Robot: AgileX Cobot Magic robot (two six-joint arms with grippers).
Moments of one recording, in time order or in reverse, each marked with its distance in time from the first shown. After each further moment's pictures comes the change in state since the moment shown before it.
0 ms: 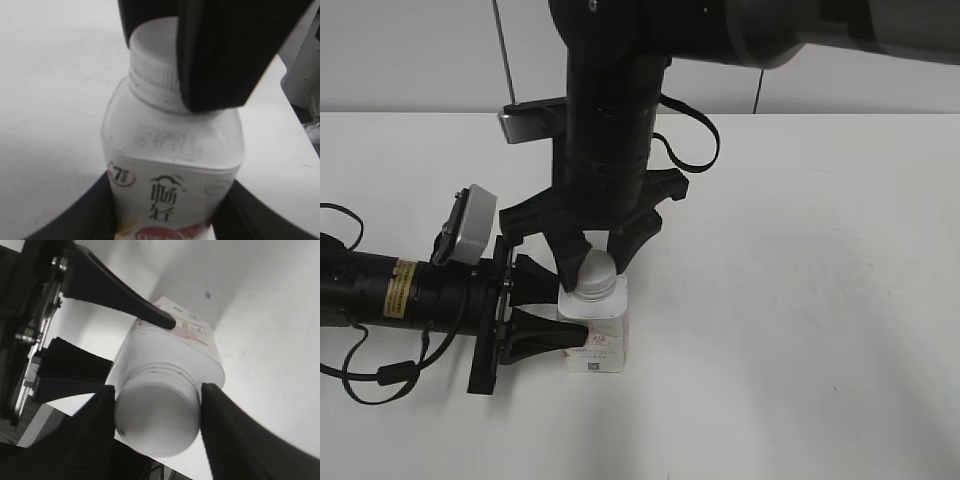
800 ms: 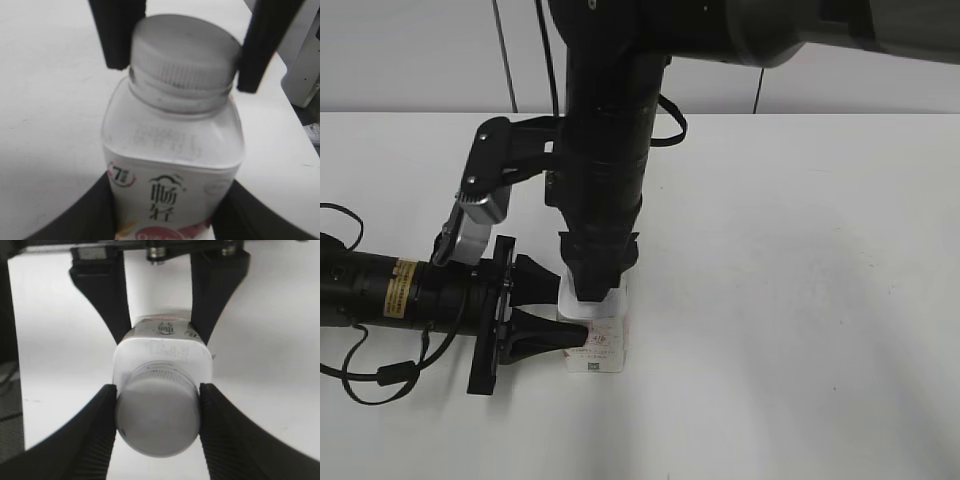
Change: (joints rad) left arm 0.000 0.000 0.000 0.000 0.001 0.001; right arm 0.000 0.000 -0.003 0.000 0.000 -1.087
